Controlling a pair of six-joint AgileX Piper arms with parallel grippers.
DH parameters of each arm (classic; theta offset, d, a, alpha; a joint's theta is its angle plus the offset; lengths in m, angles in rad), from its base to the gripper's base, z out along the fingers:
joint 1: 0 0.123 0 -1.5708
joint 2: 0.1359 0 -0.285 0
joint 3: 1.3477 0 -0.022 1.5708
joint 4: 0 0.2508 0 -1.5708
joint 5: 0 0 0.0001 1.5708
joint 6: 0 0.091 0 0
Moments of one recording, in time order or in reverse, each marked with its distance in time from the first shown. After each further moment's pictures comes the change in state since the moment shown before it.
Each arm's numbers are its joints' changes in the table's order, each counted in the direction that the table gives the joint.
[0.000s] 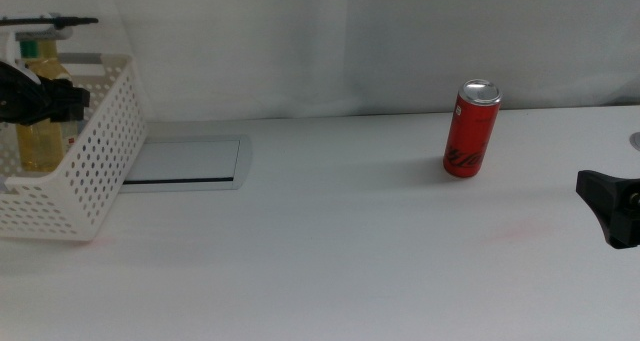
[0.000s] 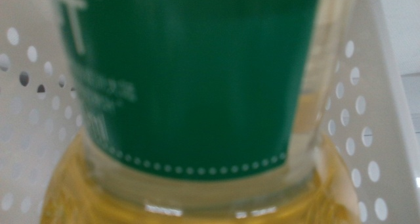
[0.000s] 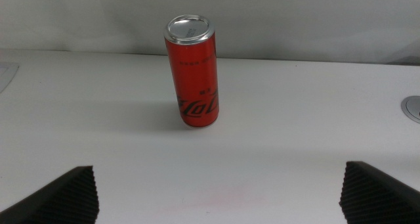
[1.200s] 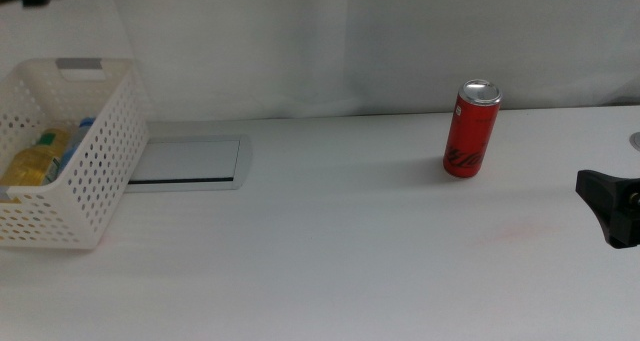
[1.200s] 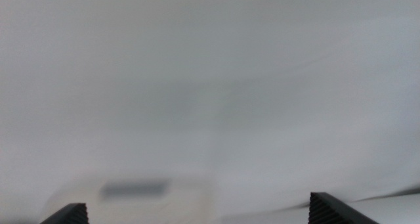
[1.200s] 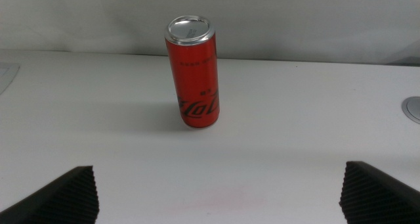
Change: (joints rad) left arm -0.066 -0.345 -0.015 -0.072 0.014 -0.057; right arm 0.000 0.000 0.000 0.000 -0.002 0.000
